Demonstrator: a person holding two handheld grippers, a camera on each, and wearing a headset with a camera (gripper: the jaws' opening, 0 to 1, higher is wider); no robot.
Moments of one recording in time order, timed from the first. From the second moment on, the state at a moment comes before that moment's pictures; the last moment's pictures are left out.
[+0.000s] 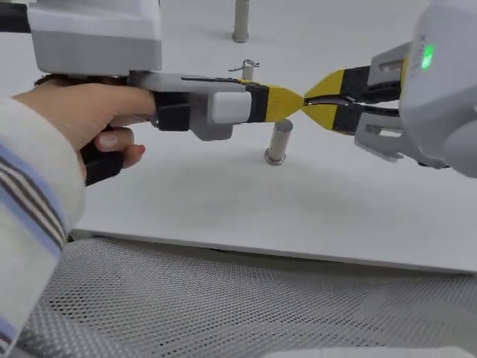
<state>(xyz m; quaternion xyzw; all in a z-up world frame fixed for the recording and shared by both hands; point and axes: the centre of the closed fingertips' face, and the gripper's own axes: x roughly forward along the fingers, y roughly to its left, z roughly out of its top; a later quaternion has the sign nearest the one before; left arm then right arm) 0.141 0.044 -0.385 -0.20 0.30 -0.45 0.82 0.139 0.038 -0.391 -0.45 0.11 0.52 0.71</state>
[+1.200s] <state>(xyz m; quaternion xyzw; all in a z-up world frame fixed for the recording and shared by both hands) 0.133 0.052 -0.390 -0.21 0.34 -0.44 0.80 0.127 0.058 -0.386 -0.40 0.10 0.55 0.73</state>
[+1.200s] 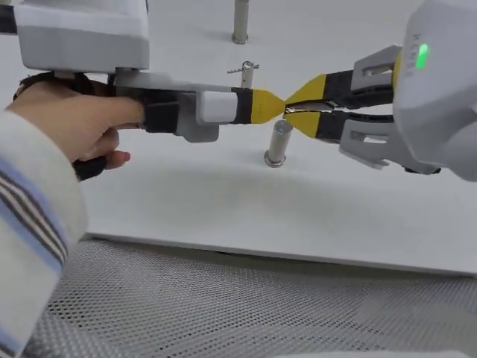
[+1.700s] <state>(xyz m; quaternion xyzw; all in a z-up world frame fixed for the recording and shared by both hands) 0.124 0.053 -0.381 -0.09 0.29 -0.50 0.81 0.120 0.042 -0.405 -0.27 0.21 0.58 0.74</state>
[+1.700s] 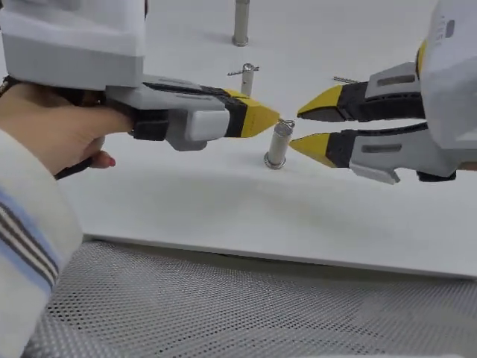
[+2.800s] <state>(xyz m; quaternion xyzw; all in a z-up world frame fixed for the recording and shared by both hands) 0.083 0.031 -0.384 0.11 0.23 -0.63 0.73 0.086 0.031 -0.408 -0.20 0.25 0.63 0.70</state>
